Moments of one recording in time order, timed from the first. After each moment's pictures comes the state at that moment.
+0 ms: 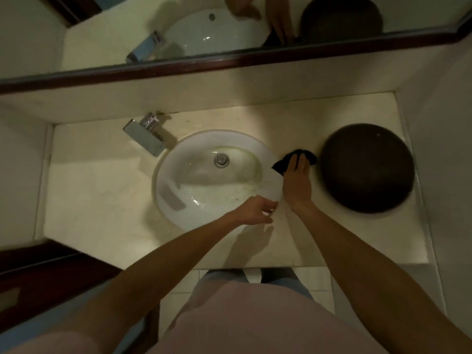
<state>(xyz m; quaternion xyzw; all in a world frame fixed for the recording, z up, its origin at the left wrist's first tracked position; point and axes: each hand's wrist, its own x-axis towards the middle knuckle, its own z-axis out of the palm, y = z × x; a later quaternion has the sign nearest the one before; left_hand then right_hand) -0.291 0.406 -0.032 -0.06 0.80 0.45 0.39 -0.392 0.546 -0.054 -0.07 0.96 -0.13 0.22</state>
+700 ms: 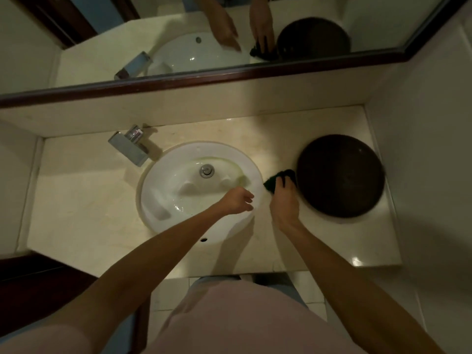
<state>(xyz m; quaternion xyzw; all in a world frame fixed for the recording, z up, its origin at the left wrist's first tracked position) -0.335 0.411 -0.014 -0.12 0.84 0.40 0.33 -0.361 0.584 -0.027 -0.06 0.97 -0.16 0.15</state>
